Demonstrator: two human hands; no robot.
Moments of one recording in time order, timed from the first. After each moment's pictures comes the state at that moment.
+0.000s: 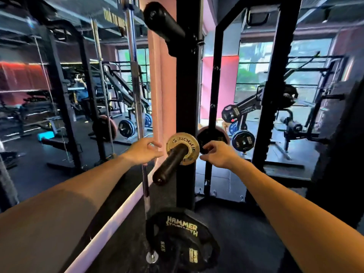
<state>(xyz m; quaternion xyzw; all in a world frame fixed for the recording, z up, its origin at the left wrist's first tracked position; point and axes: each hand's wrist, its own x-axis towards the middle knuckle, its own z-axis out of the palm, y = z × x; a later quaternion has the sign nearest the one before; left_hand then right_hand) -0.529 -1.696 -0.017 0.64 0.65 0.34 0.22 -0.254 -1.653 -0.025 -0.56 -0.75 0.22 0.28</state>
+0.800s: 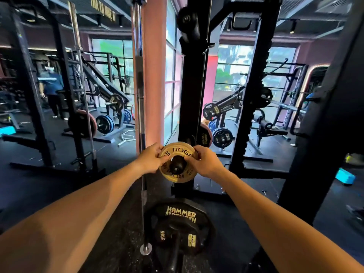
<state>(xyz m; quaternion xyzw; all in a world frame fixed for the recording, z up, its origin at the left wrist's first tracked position) -0.546 -1.760 -0.044 0.67 0.58 0.37 0.29 -0.338 -1.750 -0.047 -0.54 -0.74 0.19 0.36</state>
